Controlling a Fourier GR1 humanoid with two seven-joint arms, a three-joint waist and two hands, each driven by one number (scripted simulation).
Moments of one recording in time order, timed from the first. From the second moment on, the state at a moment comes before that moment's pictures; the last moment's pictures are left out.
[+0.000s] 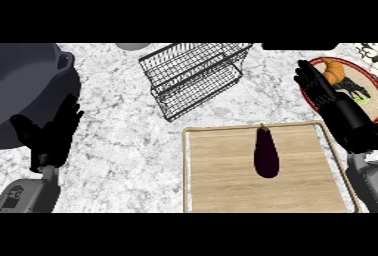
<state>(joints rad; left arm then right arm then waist) -0.17 0.37 -0.06 -1.32 0.34 0.23 0.10 -0.29 -0.53 0.18 -1.56 -0.28 0.04 -0.01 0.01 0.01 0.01</state>
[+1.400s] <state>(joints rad) -0.17 0.31 -0.22 -1.48 0.32 0.10 0.18 0.38 -0.37 0.25 -1.89 0.75 -0.62 0.31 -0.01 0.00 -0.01</state>
